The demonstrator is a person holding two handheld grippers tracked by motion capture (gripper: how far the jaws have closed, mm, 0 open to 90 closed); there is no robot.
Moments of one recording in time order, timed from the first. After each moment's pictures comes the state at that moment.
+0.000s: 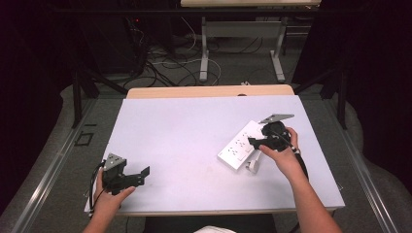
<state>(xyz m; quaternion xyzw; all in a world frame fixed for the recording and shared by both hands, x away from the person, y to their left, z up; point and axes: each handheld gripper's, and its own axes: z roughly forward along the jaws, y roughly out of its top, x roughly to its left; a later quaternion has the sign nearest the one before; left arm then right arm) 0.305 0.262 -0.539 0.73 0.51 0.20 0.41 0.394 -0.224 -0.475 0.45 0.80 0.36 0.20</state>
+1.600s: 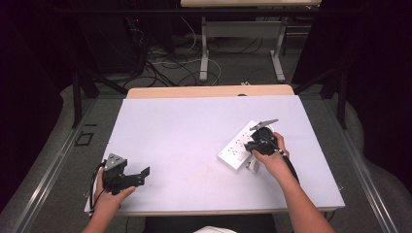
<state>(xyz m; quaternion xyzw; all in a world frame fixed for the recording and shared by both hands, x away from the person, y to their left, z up) 0.306 0.262 -0.540 0.73 0.51 0.20 0.41 0.404 -0.203 -0.514 0.45 0.83 0.31 0.14</state>
